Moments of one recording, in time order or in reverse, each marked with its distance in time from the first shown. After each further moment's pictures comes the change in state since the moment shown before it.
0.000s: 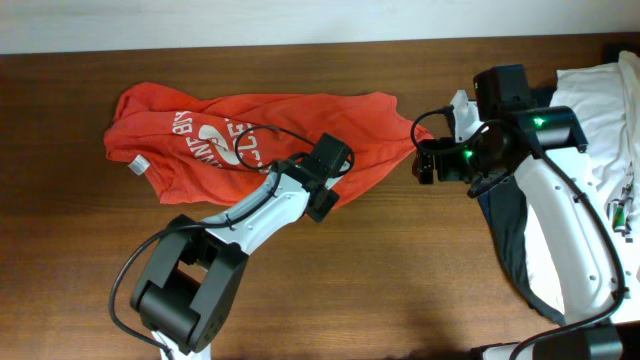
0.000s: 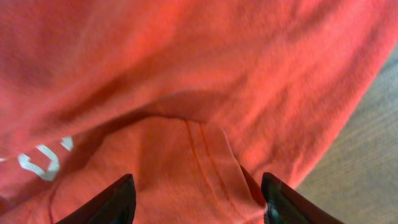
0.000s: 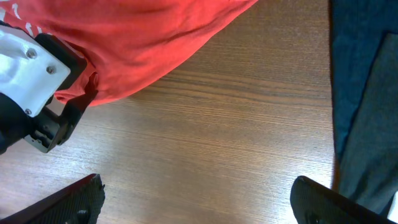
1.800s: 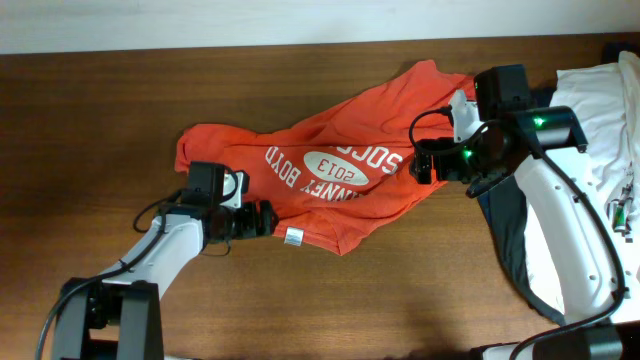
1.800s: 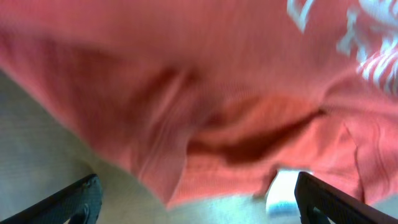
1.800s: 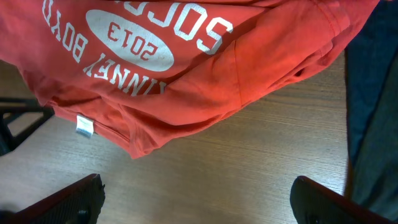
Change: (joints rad) left arm 0.486 -0.329 -0.494 0.190 0.546 -0.387; right arm 0.000 0.000 0.000 0.001 -0.040 0.000
